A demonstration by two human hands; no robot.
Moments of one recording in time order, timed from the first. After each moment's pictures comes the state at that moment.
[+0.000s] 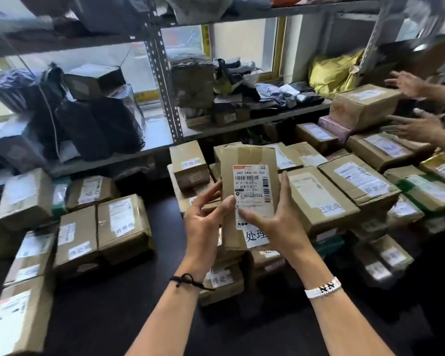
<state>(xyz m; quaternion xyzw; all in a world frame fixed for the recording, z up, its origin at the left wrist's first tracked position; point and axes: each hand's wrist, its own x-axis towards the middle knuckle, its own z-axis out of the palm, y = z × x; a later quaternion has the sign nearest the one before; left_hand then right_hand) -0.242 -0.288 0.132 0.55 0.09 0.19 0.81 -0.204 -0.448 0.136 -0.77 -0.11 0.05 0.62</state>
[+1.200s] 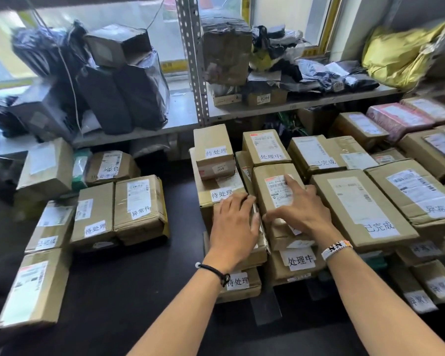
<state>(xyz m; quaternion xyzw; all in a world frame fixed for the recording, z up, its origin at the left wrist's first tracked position) -0.176 -0.279 0.048 0.97 0.07 0.14 0.18 -0.078 -0.435 0.087 -0.96 -0.08 0.15 0.23</state>
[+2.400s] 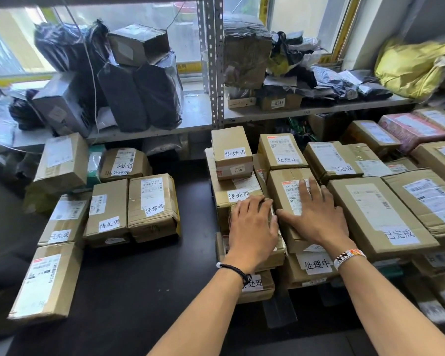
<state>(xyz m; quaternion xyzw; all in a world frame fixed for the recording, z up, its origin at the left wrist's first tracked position) -0.178 -0.275 0.036 0.96 0.07 0.15 0.22 -0.091 -0.420 0.076 -0.98 -0.14 0.09 0.05</state>
